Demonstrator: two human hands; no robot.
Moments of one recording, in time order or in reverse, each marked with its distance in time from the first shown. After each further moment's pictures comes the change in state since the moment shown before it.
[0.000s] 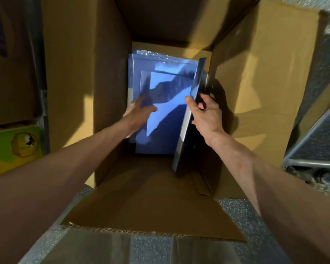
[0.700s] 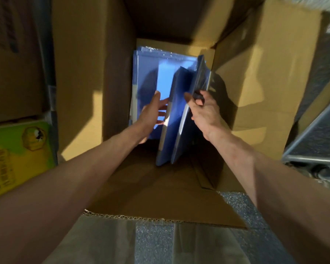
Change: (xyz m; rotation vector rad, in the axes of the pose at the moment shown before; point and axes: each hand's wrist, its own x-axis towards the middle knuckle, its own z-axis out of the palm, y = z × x) left_hand -0.049 0.031 0.015 -0.448 -0.148 -0.086; right_hand -0.013 -0.023 0.011 -0.062 0.010 0.026
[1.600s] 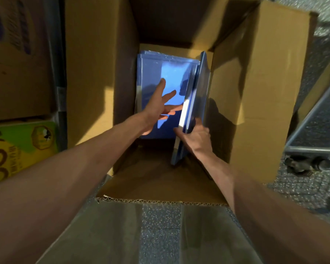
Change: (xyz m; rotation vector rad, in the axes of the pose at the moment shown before) left_hand -0.009 0.000 -0.018 0.070 -0.216 0.005; right_hand -0.067 0.051 0.035 -0.463 -0.040 0.092
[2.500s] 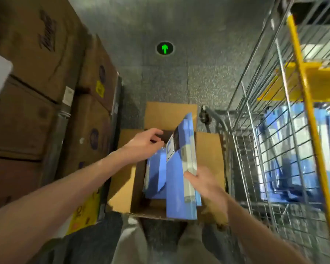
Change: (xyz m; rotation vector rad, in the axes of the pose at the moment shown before) left_hand -0.352 0.253 0.072 0.869 0.306 0.456; right_hand -0.230 -0.089 -0.308 0.153 -0.122 -0.365
